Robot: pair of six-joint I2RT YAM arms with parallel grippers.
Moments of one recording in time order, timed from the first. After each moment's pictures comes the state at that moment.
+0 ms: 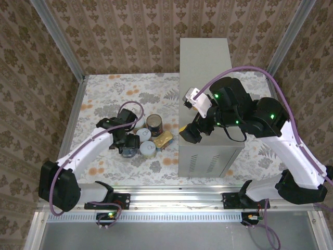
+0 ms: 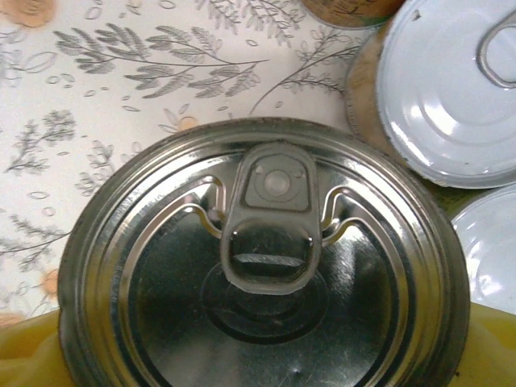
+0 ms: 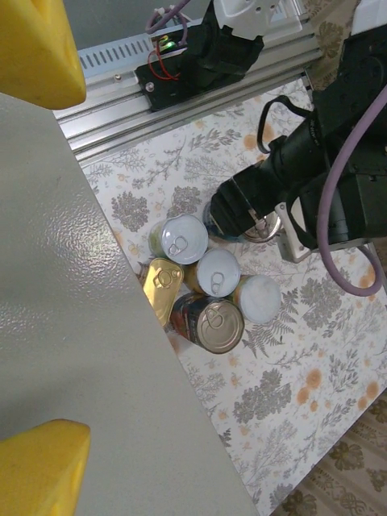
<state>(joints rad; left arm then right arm) -0.51 1.28 0.97 -1.04 -0.14 -0.46 0.84 1.34 1.94 -1.29 -0.11 -0.13</state>
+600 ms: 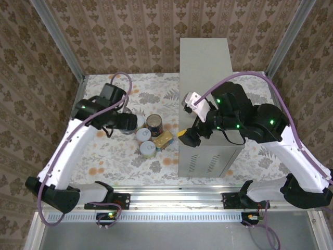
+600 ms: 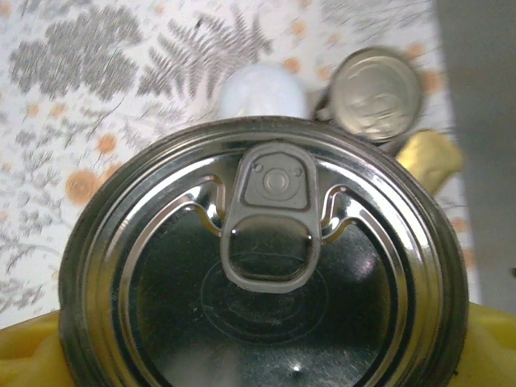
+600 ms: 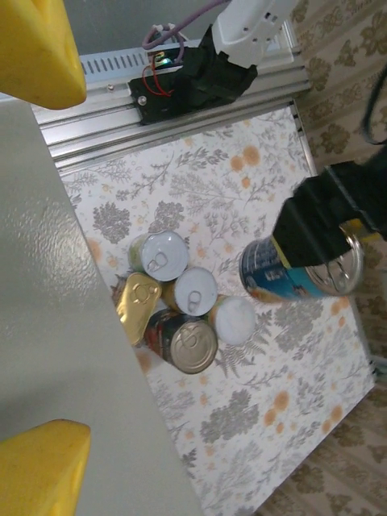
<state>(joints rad) -0.51 1.26 1.56 -1.35 -0.08 -0.22 0.86 1.26 1.79 -1.14 -0.17 -0.18</state>
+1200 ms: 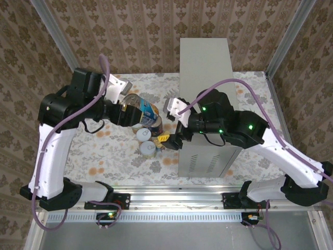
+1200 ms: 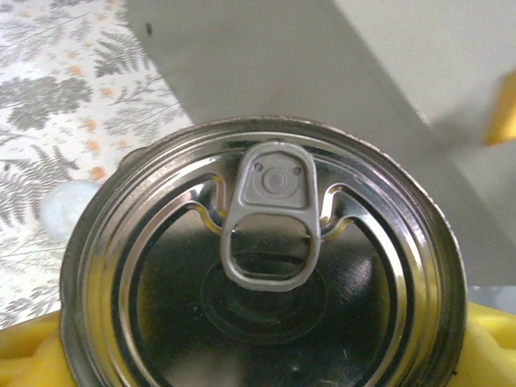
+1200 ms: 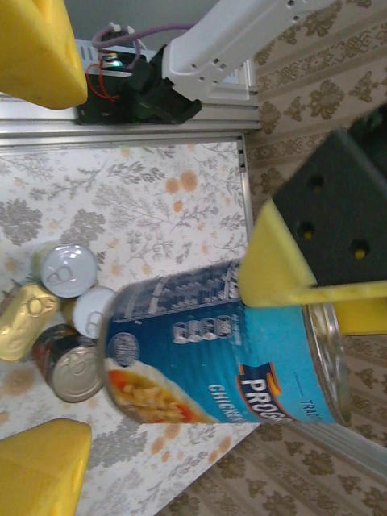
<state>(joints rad) -0.52 1.31 2.04 -1.53 0.40 -0.05 0.97 1.29 1.65 -0.78 -0.19 -0.24</state>
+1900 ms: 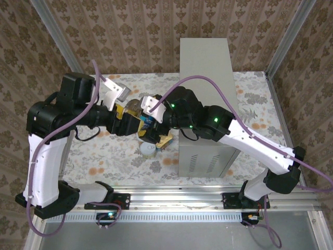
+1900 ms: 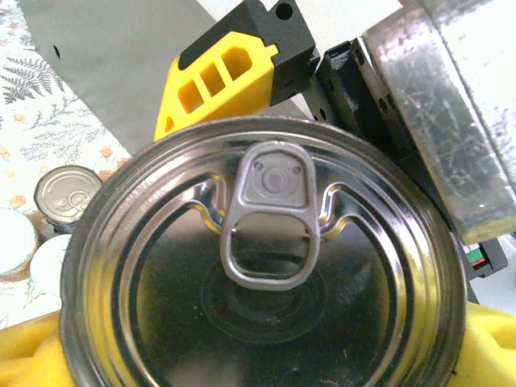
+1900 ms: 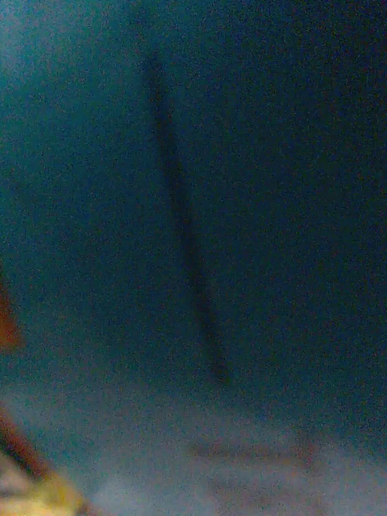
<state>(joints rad) -0.54 1.26 2.07 -1.56 0.55 -0.02 1.01 1.51 1.76 -0.69 -0.09 -0.28</state>
